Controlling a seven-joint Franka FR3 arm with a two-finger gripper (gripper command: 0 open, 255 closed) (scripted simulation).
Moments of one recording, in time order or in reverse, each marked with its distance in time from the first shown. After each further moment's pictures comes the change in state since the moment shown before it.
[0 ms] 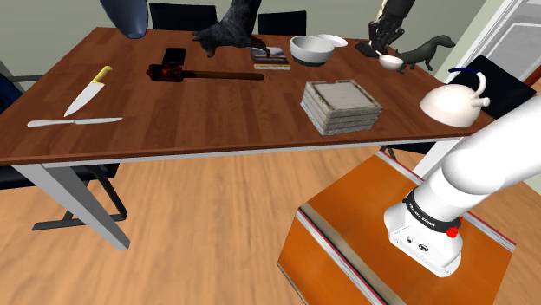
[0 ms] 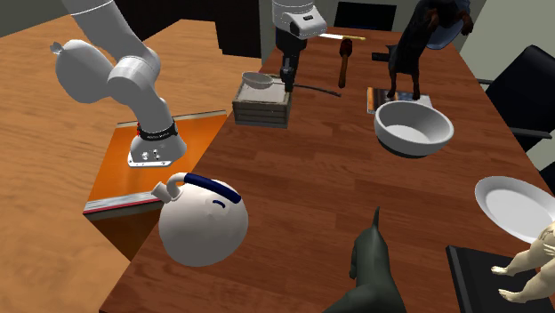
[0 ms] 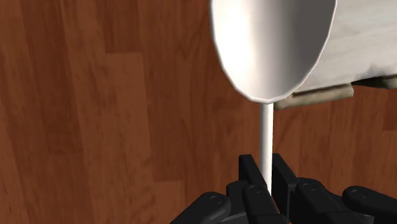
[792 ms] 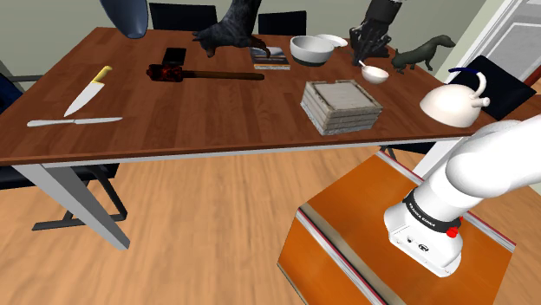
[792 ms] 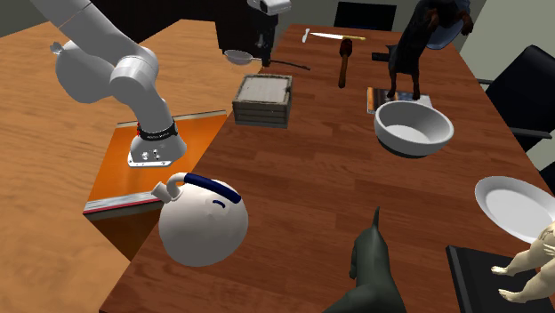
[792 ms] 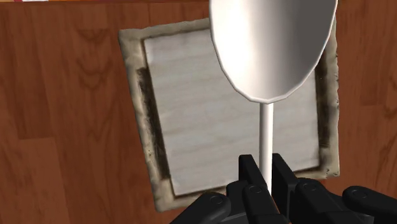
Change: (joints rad) arm 0.082 -0.271 0.207 -0.253 0.010 0.009 0.294
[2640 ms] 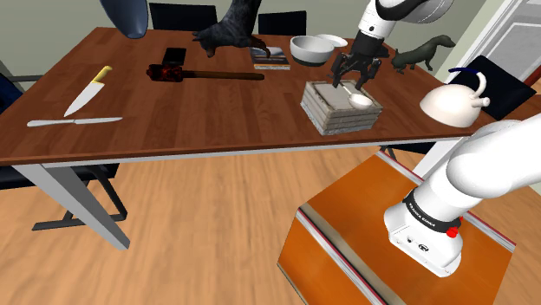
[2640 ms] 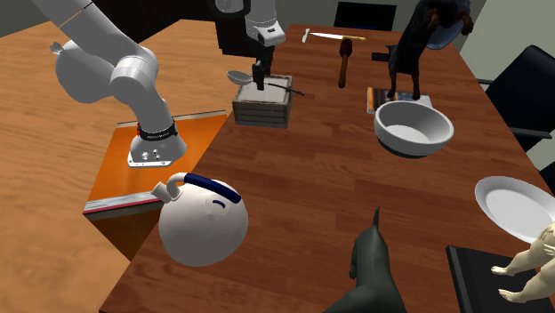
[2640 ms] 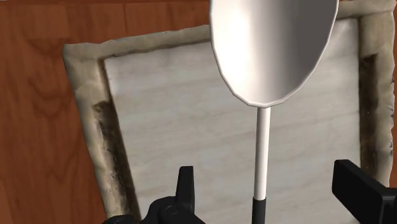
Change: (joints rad) arm 0.015 0.017 0.024 -0.201 0.019 0.220 0.017
